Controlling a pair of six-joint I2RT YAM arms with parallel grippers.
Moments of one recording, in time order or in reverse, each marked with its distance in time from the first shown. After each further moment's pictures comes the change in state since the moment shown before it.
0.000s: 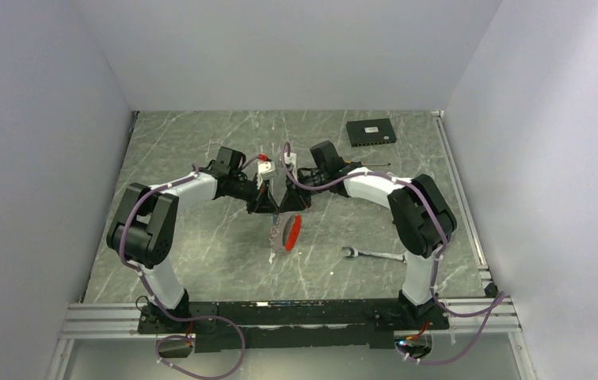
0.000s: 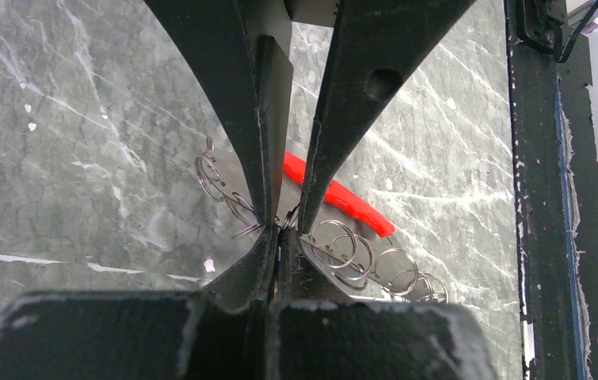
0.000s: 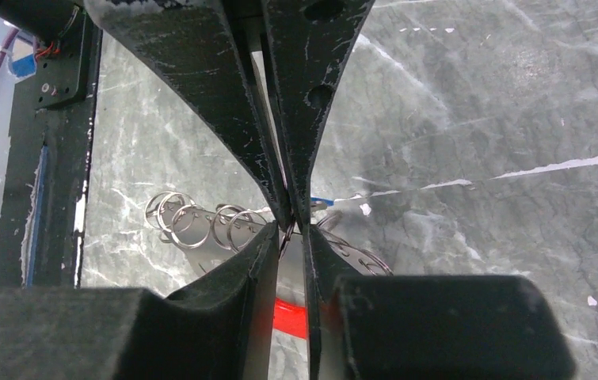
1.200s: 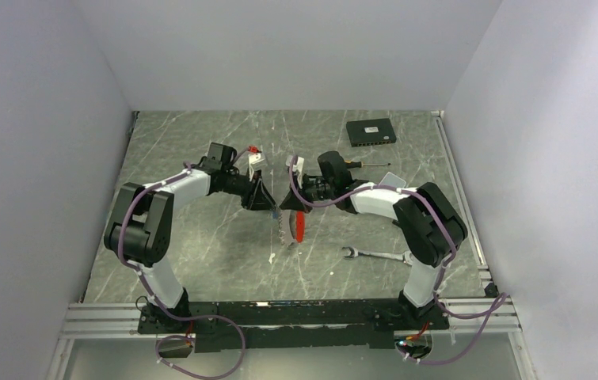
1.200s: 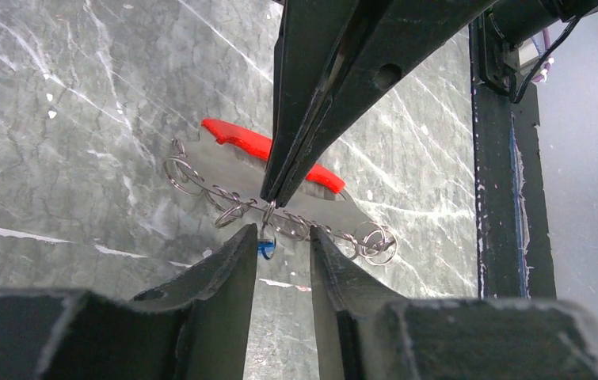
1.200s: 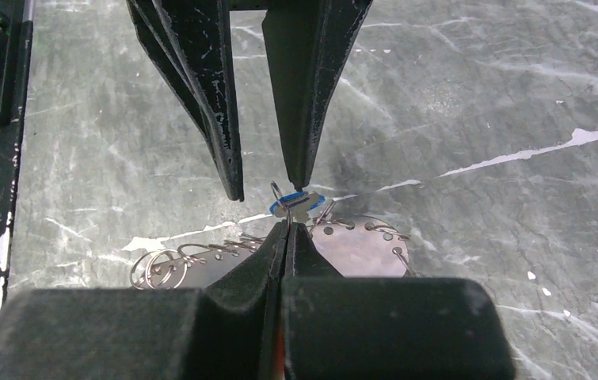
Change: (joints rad) left arm 0.068 0.001 0.018 -0.005 0.084 -0.097; right arm 0.012 -0.092 -0.211 0.342 0.141 0.079
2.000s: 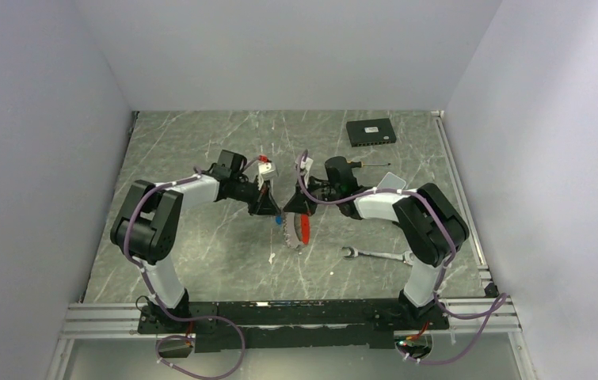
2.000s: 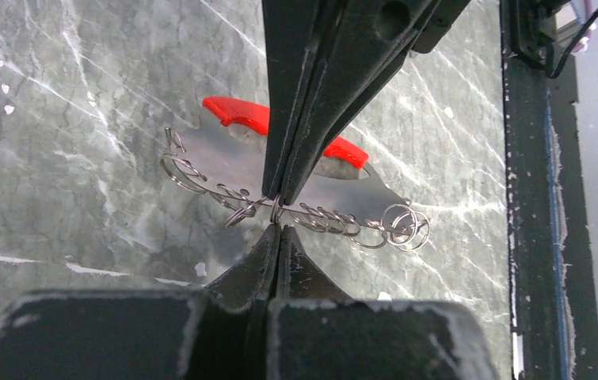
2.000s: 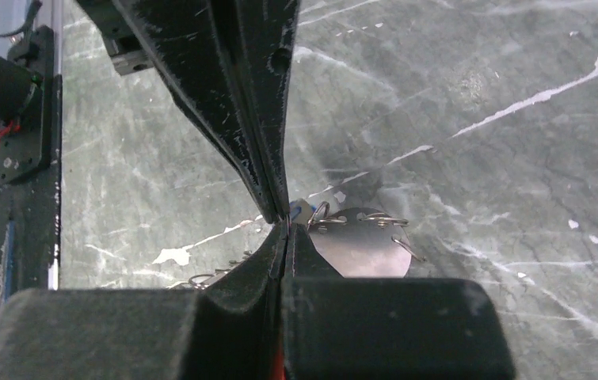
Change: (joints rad) left arm -0.061 0.036 -0.037 0.067 -0.058 0.011; right arm -0.019 -0.008 -0.089 0.148 0.007 0.206
